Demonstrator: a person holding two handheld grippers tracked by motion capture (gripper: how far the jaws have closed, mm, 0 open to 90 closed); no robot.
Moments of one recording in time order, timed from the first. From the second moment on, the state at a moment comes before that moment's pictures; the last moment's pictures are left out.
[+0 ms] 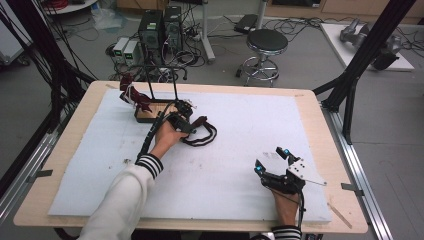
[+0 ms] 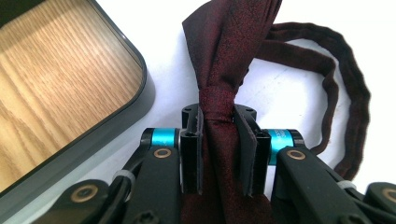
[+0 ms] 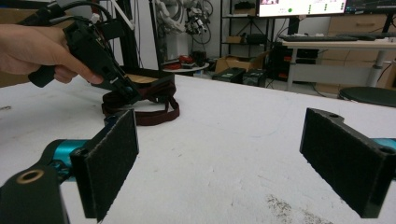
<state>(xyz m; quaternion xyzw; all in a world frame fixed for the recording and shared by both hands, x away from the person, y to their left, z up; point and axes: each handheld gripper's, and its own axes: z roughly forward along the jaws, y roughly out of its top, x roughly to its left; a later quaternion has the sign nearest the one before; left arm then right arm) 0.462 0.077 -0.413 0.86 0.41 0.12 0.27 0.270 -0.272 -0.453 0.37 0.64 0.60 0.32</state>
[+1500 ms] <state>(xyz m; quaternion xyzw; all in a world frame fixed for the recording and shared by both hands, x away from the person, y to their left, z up) 0.408 0.115 -0.350 0.79 0.32 0.22 0.47 0.270 -0.271 -0.453 0.37 0.64 0.59 0.32</state>
